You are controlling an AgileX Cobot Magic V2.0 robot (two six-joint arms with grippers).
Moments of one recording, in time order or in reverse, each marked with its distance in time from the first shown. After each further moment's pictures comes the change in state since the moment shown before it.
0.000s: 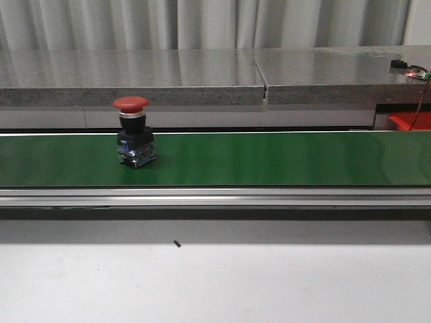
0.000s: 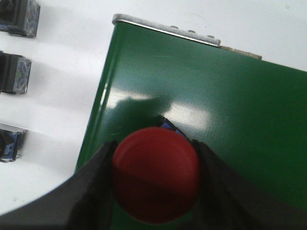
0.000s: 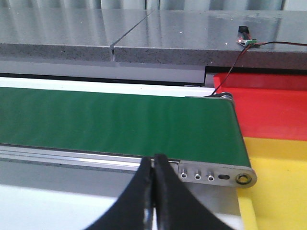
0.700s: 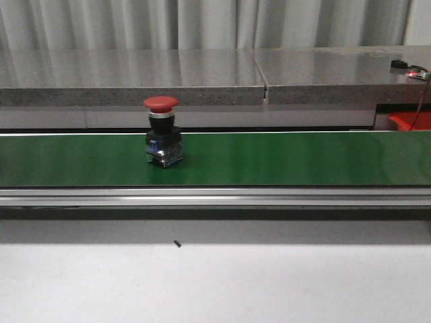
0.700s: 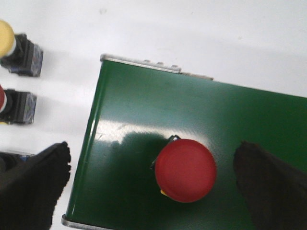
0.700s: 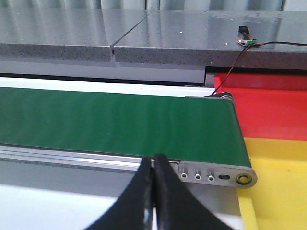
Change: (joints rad) left arm -0.043 -0.149 -0.002 -0.033 -0.010 0.069; right arm 0.000 0.000 0.000 0.000 0.000 0.000
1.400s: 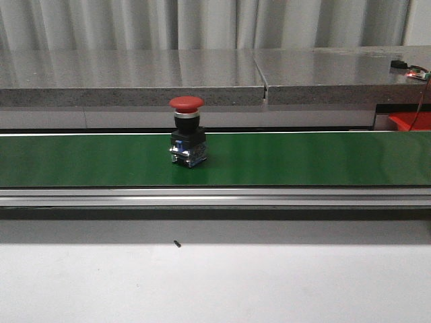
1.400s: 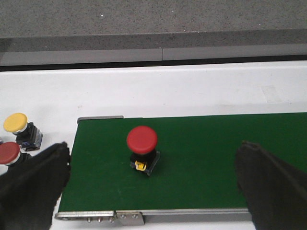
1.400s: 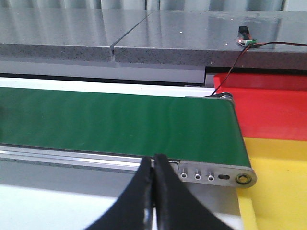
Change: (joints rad) left arm -0.154 -0.719 0.429 0.012 -0.198 0.032; right arm 0.000 0.000 0.000 0.000 0.000 0.000
